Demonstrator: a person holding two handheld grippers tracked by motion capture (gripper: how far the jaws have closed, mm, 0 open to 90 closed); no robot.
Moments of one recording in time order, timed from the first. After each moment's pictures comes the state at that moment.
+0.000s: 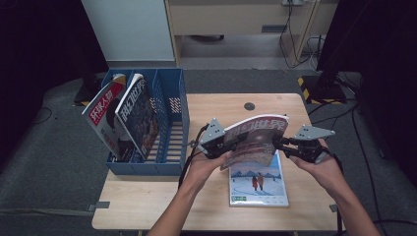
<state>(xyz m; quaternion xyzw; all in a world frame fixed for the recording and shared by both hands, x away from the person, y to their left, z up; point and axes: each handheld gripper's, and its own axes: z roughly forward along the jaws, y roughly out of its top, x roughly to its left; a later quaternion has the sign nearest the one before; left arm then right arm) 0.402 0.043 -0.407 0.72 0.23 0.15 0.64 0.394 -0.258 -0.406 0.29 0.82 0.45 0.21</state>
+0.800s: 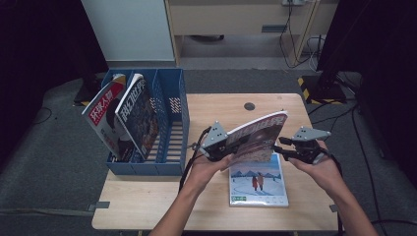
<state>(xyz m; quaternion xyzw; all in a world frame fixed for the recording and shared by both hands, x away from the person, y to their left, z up) 0.396 0.038 -0.408 0.73 0.21 0.15 0.64 0.400 -0.261 -0.422 0.32 0.83 0.41 0.21</state>
